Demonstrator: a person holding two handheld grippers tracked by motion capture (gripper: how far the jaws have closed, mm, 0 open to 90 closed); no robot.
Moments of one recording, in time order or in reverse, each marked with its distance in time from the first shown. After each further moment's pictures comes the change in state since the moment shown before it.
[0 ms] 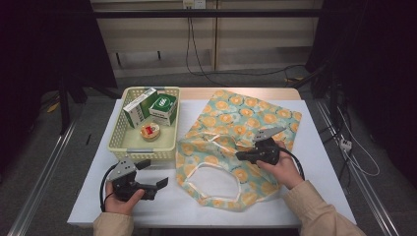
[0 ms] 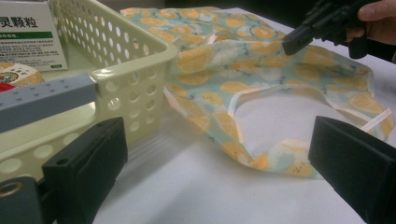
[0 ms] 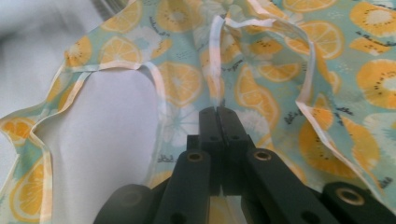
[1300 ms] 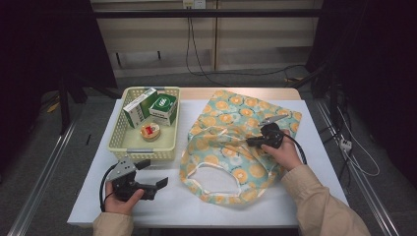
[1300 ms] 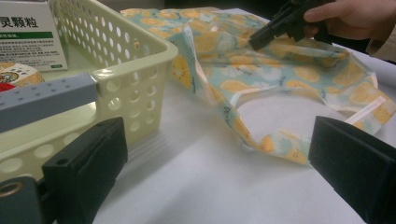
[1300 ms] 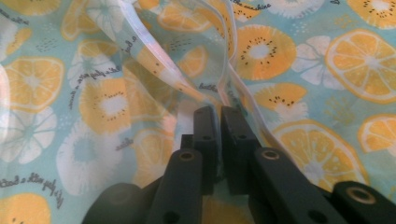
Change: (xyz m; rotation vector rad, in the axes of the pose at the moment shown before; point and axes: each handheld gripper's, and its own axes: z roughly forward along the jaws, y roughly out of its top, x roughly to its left) left arm 0.000 0.000 0.000 -0.002 -0.002 -0.003; right arm -0.066 -0.004 0.014 0.081 -0.179 0.115
